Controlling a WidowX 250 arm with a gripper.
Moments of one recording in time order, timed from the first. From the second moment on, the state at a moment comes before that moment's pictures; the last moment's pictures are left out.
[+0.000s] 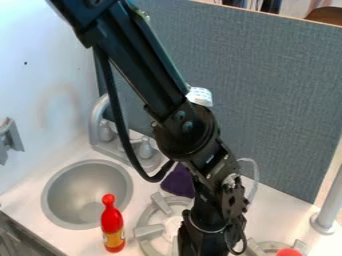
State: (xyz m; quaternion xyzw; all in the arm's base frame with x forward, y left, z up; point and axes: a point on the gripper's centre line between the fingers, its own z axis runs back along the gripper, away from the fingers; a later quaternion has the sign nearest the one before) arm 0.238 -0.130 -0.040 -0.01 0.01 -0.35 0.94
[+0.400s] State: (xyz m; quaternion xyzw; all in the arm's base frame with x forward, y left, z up) arm 0.228 -0.131 -0.053 -0.03 0.01 -0.32 0.95
